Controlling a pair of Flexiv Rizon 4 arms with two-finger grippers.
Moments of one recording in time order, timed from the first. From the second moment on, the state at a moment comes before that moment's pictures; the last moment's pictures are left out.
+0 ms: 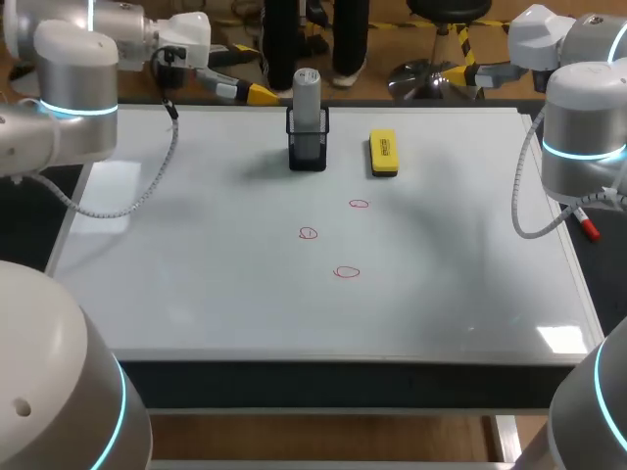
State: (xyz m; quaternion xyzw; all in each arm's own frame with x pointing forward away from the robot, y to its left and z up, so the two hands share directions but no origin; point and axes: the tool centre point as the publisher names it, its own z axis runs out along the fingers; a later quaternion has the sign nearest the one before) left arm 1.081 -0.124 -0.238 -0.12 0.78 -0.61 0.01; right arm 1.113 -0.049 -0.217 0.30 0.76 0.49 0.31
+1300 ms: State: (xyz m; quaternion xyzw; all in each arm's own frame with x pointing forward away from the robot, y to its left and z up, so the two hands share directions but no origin) left arm 1.087 -0.188 -0.275 -0.09 0.79 -0.61 0.00; right arm 1.113 -0.049 -0.217 0.30 0.76 0.49 0.31
